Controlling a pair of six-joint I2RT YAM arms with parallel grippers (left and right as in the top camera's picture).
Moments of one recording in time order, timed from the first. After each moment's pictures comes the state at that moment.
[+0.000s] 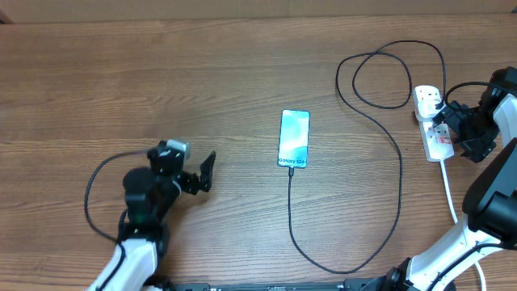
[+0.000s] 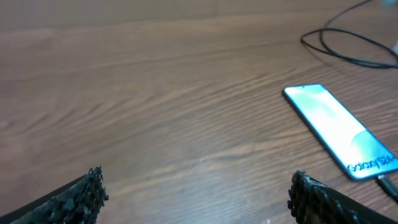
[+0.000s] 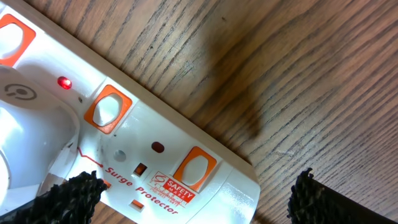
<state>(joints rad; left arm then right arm) -0.01 1.15 0.17 0.61 0.36 0.03 -0.50 2.03 1.51 -0.94 -0.02 0.38</state>
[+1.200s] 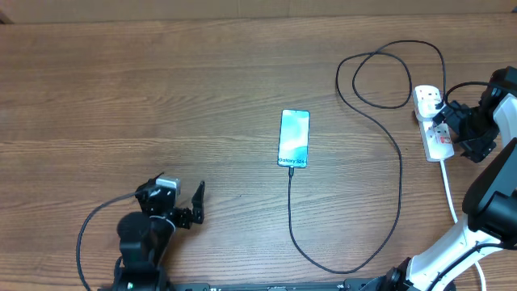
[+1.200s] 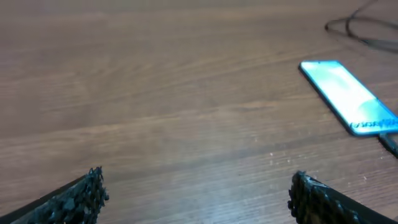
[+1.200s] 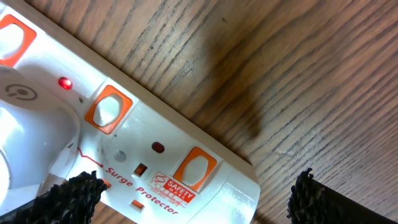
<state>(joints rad) 0.01 0.31 0.01 -0.05 0.24 0.03 -0.50 2.03 1.51 -0.94 -0.02 0.38</state>
